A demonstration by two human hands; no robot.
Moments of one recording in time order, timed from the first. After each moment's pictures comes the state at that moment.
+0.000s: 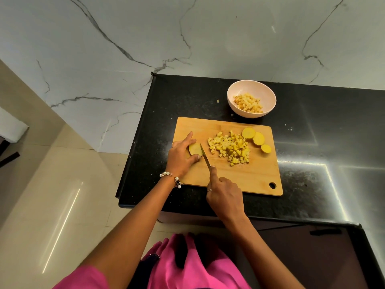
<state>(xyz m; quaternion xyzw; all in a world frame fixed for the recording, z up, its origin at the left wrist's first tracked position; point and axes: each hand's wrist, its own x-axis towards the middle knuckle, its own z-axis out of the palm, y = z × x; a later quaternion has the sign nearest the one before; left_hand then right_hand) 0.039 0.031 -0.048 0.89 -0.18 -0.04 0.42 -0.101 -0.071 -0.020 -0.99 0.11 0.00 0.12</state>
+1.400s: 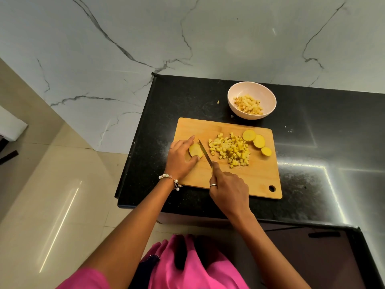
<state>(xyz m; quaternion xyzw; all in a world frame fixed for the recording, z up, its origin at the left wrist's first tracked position) 0.038 0.034 -0.055 0.90 -0.21 0.01 0.39 -0.095 -0.083 -0.001 -0.98 0.12 -0.03 0.14</state>
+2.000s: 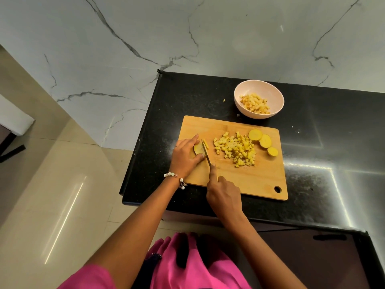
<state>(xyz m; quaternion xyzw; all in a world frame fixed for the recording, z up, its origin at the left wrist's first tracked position) 0.036 0.033 -0.051 0.89 -0.20 0.02 0.40 -0.090 -0.063 -0.024 -1.00 0.08 0.03 0.04</state>
